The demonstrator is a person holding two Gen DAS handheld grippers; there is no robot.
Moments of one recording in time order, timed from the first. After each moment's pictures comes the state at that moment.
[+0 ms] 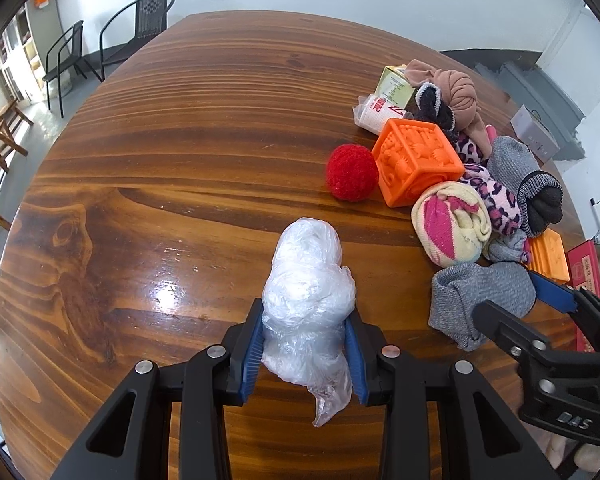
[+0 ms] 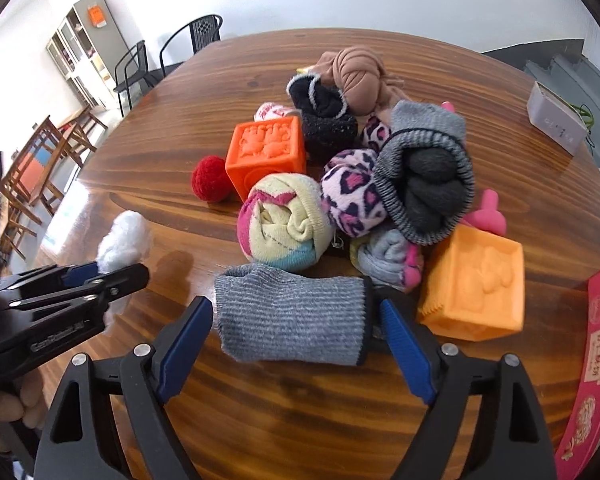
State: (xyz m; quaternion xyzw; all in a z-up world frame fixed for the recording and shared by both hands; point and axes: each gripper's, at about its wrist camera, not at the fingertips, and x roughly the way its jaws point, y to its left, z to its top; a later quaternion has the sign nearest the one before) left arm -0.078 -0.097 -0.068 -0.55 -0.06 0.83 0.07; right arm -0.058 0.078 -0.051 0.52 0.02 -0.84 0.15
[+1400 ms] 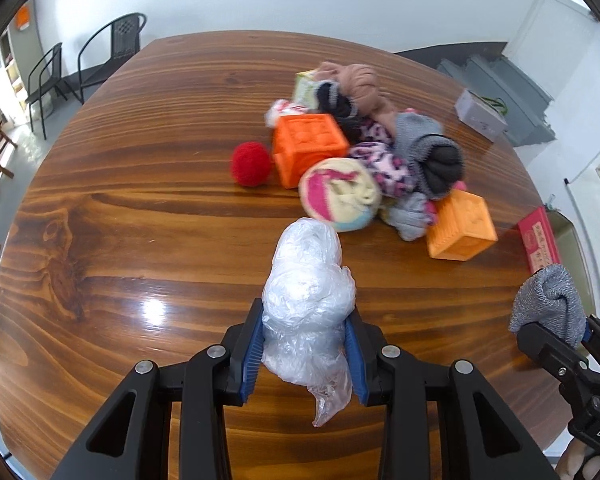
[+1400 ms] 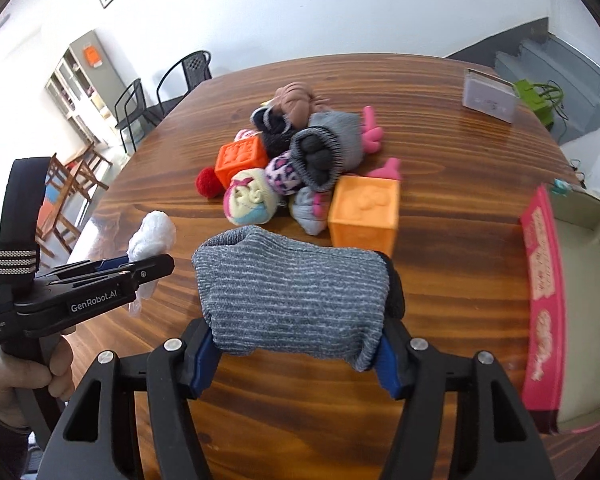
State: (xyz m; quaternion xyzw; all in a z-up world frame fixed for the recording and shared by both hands) left arm -0.011 -0.019 -0.020 -0.53 -0.05 0.84 0.09; right arm 0.027 0.158 -0.001 0.48 -0.05 -0.87 0.13
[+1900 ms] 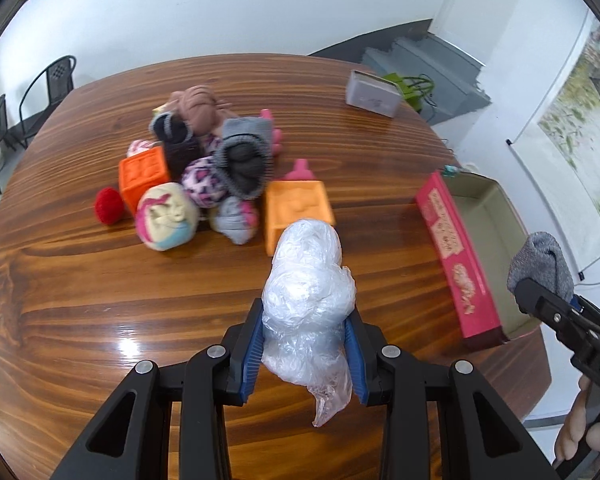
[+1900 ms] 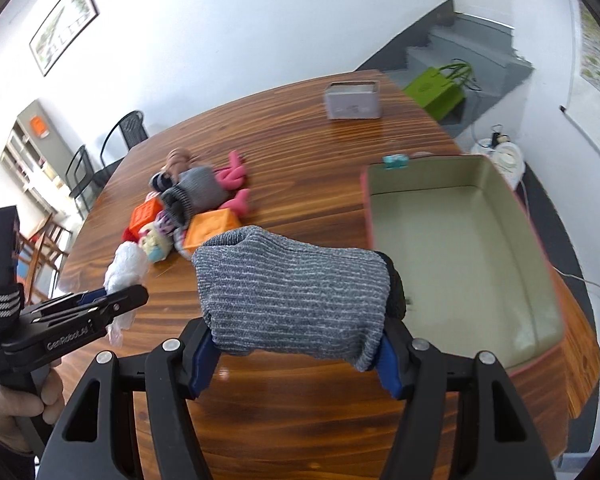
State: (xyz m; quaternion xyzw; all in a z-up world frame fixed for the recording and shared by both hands) left arm 0.018 0.106 0.014 -0.50 -0.02 0.84 0.19; right arm 0.081 0.303 0.030 0.43 -0.12 -0.89 0.01
